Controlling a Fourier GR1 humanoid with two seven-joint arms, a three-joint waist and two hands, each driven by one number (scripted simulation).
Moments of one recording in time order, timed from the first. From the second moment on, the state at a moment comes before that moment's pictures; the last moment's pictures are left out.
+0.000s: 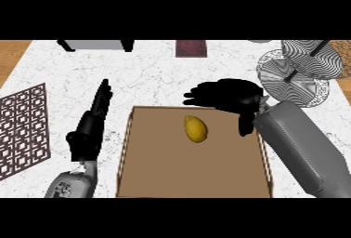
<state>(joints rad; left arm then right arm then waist) -0.14 0.07 -0.13 -1.56 -0.13 0.22 0.05 -0.72 -0.33 0.42 -1.21 0.96 0.54 -0.55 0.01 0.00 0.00</state>
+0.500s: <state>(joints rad) -0.15 0.05 -0.11 -1.53 -0.13 0.21 0.03 -0.73 -0.28 0.42 -1.15 1.00 0.55 -0.55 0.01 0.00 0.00</state>
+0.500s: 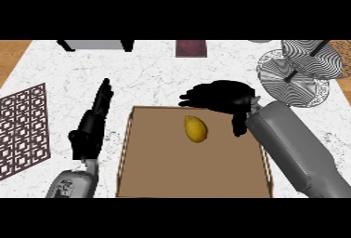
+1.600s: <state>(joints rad) -0.16 0.04 -0.08 -1.55 -0.15 0.18 0.06 -0.68 -0.14 0.40 -1.03 1.16 0.50 -0.57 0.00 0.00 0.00</state>
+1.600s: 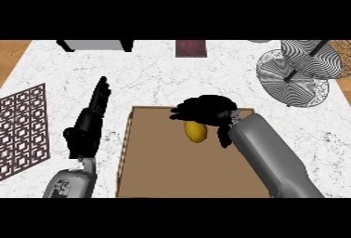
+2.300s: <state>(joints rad) -0.12 0.02 -0.10 -1.57 -0.18 0.19 0.04 -0.66 -0.04 0.34 -0.92 1.21 0.32 -0.62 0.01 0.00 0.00</state>
